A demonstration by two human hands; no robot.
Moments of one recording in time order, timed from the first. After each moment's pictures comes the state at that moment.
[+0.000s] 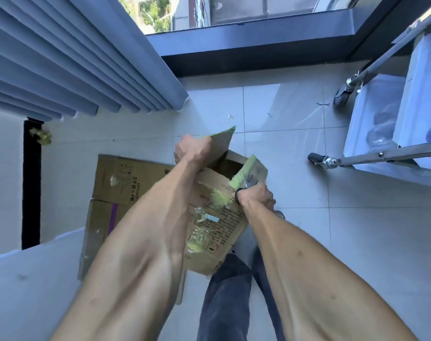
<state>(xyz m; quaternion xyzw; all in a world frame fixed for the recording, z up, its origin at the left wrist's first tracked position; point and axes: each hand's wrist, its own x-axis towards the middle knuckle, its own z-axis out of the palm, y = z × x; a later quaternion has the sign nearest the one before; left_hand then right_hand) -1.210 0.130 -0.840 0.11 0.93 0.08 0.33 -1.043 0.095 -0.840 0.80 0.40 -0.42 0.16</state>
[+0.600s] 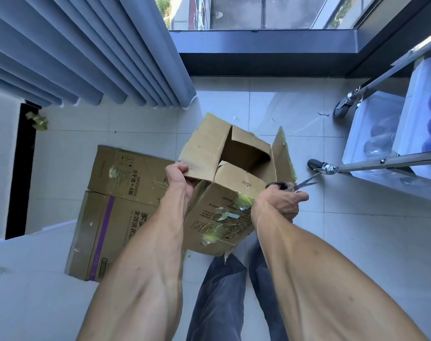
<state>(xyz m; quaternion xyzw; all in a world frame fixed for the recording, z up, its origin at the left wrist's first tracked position) -1.235 0.014 -0.841 -0.30 0.61 0.58 0.45 -1.055 0.063 -0.822 0.94 0.25 -0.22 -0.11</state>
